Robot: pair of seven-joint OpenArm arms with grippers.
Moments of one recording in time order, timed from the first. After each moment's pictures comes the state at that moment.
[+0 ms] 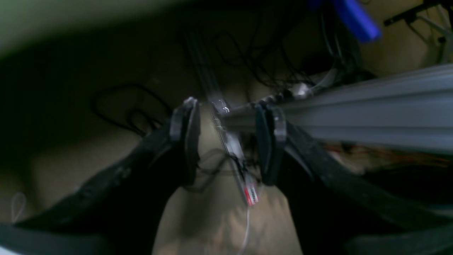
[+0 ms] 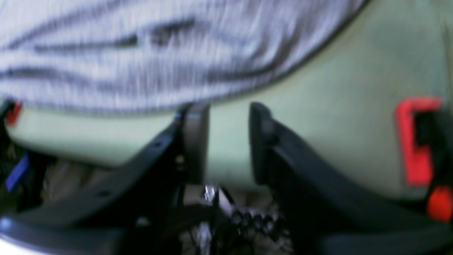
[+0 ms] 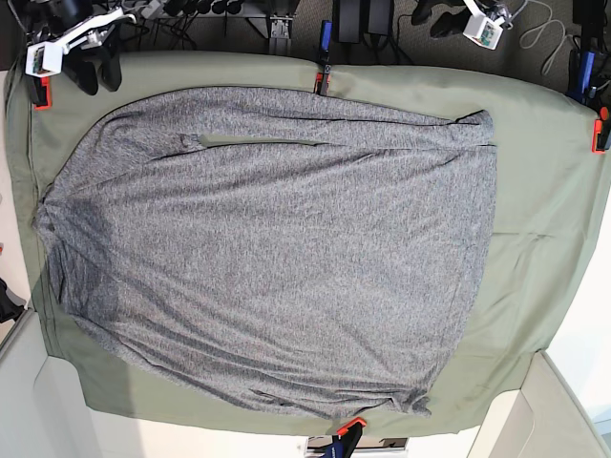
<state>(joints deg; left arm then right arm) 51.0 -18.0 -16.1 96.5 -19.9 -38.2 10.1 -46.9 15.2 19.9 104.8 28.2 26.2 -10.2</state>
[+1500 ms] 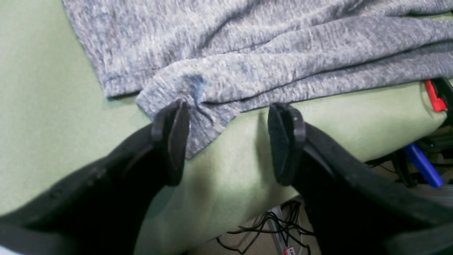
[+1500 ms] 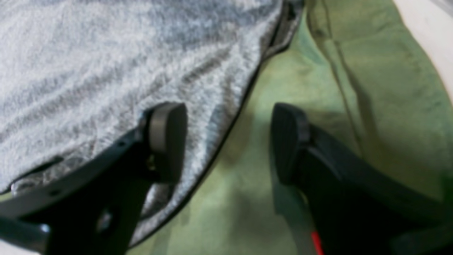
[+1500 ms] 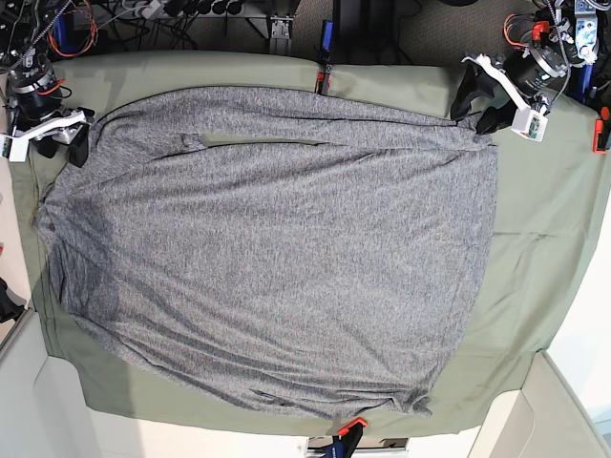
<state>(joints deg) 33.8 -26.2 -18.7 90.6 -29.8 -37.0 16.4 -20.1 14.5 25.3 90.3 31.4 18.1 -28.3</state>
